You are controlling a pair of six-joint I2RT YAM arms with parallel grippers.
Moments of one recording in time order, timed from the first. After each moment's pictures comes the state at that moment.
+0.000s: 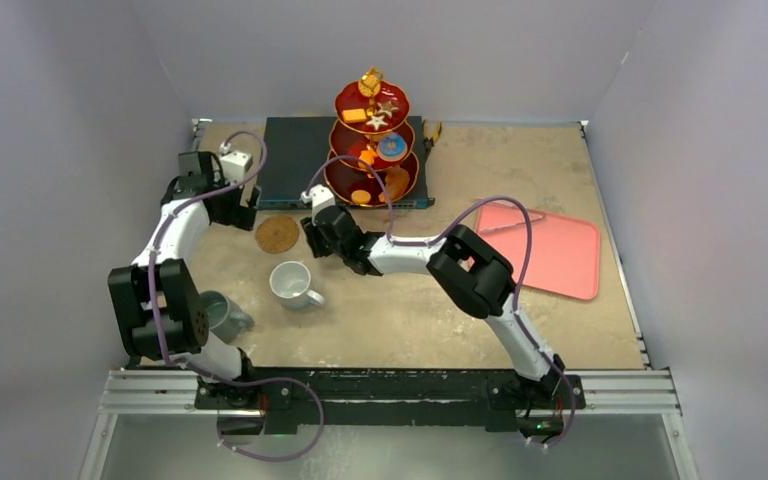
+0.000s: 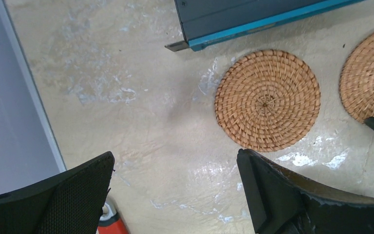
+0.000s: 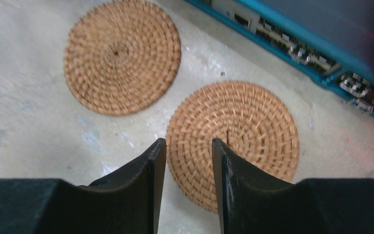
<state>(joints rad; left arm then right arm) 0.18 1.54 1.13 -0.48 0.14 0.40 0.97 2.27 1.56 0.15 0.22 0.26</state>
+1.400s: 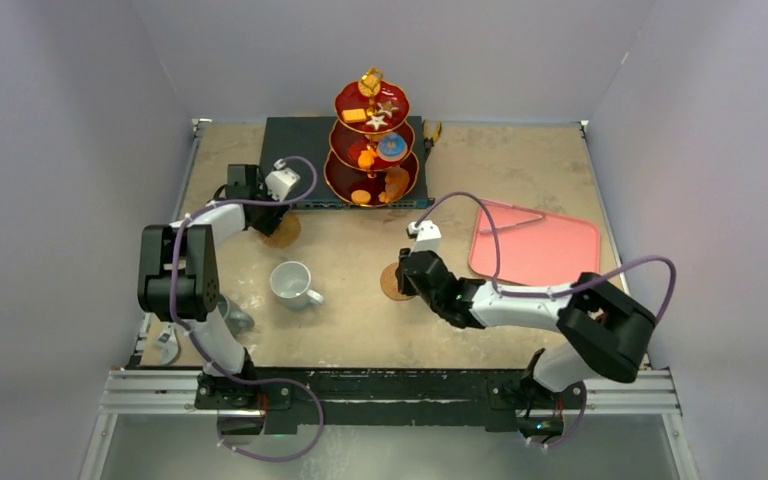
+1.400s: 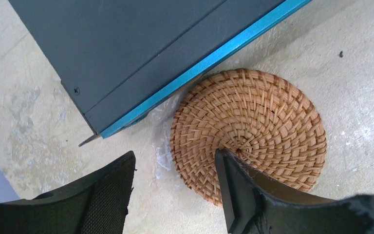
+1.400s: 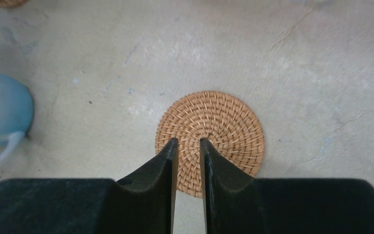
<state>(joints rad) 0.01 1.76 1.02 -0.15 0.09 0.63 0.97 1.51 0.63 0.17 0.45 0.59</state>
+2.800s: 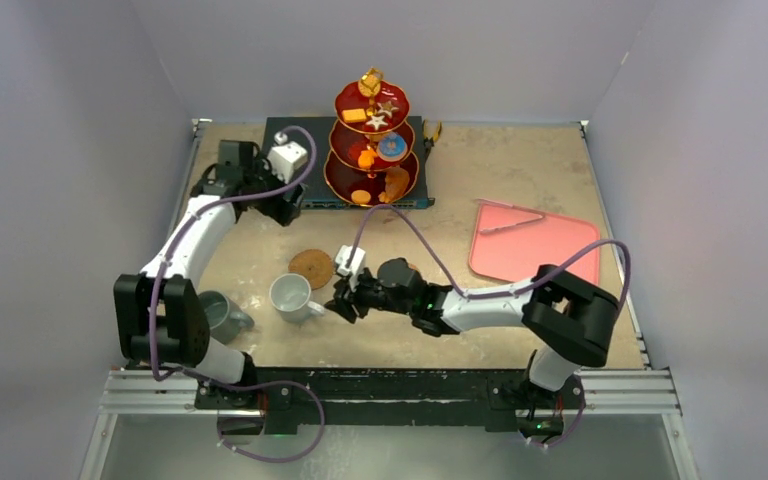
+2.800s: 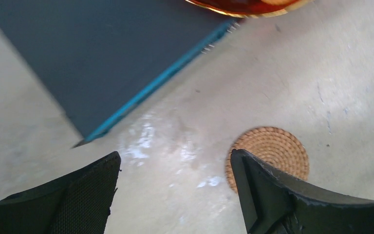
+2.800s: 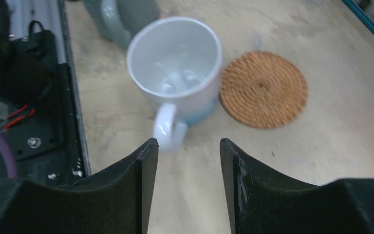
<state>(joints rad) -0.09 1.50 1.15 -0.50 0.33 0.47 1.12 1.62 0.72 0.54 -0.09 0.08</state>
